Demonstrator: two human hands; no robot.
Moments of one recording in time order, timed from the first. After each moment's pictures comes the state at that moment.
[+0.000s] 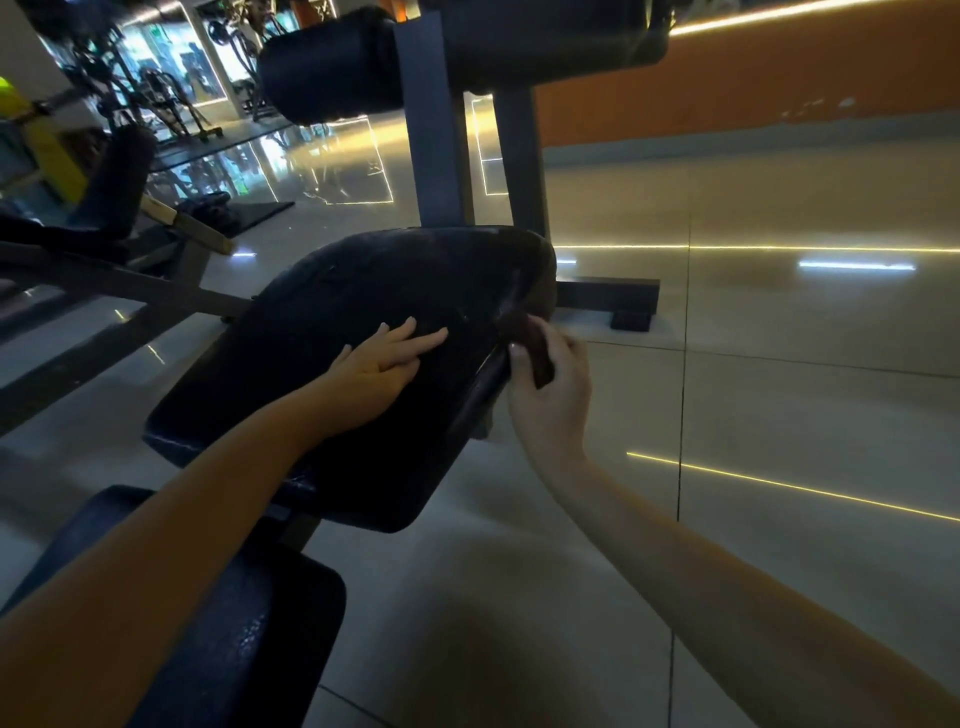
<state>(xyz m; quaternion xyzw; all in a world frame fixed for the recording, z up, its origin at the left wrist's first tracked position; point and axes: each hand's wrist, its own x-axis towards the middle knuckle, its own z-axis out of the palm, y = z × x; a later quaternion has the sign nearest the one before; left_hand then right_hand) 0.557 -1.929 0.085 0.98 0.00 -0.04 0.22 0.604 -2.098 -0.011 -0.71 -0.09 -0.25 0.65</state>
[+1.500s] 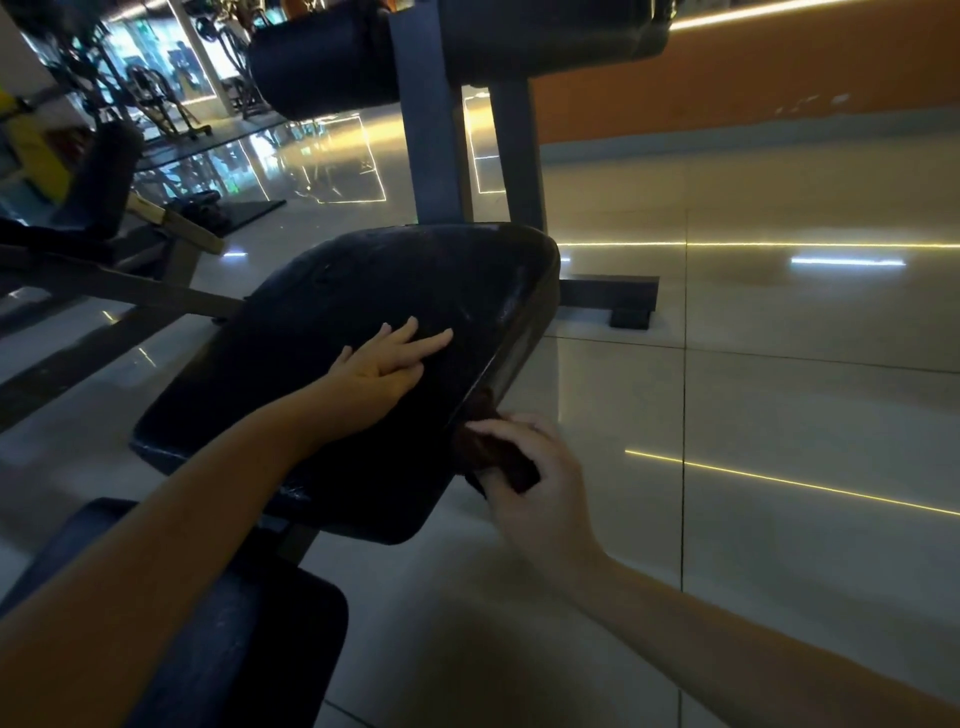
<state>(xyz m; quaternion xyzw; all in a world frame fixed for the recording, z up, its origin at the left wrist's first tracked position) 0.558 -1.928 0.087 0.97 -0.02 -0.05 0.22 0.537 -2.101 -0.037 -0.70 -0.22 -0.20 0.65</state>
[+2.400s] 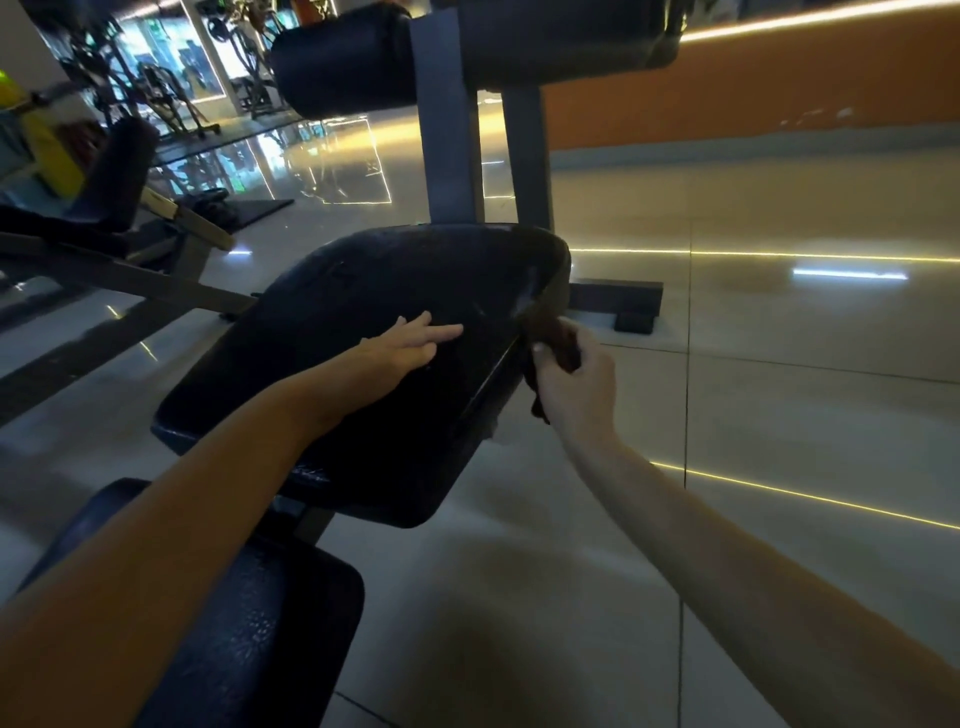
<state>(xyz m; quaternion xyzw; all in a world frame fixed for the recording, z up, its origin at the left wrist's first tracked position) 0.562 -1.923 0.089 0.96 0.00 -0.07 0.28 0.603 -2.107 0.005 -0.70 -0.04 -0.14 0.70</state>
